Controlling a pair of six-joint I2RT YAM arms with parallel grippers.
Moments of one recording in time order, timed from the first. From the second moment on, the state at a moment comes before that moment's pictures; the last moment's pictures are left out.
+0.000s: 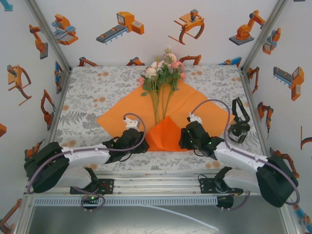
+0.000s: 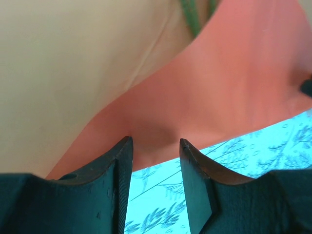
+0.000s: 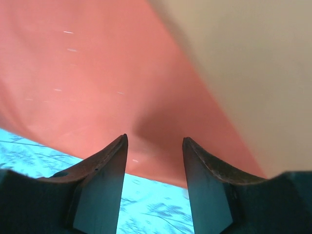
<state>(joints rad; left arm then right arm) -0.99 1.28 0.41 0.14 -0.23 -0.78 0.69 1.08 0.43 -0.21 0.13 0.57</state>
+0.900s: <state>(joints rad) -0.50 0.97 0.48 -0.16 -0.26 -0.75 0.81 1.48 0.84 -0.19 0.05 0.41</state>
